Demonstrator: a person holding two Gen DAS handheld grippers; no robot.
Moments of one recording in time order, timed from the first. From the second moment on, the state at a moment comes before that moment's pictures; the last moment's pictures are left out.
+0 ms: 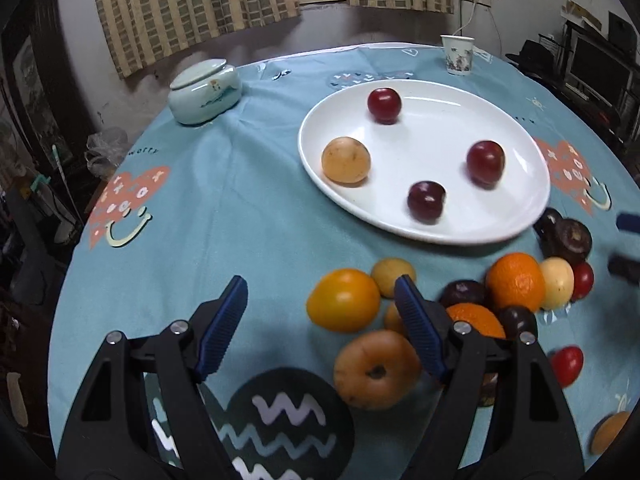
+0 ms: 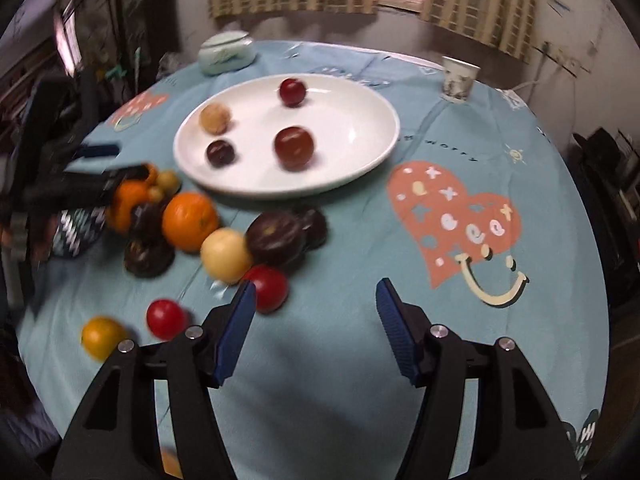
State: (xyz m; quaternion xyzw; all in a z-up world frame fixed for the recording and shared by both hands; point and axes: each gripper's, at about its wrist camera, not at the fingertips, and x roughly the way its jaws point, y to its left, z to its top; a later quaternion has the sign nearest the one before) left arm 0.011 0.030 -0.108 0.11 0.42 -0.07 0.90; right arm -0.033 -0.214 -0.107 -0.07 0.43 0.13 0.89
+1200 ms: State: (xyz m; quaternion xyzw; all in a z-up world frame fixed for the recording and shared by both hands) left arm -0.131 -0.040 -0.113 0.17 0.40 -0.24 0.87; right arm -0.150 -0.178 -0.132 -0.13 0.42 0.26 0.86
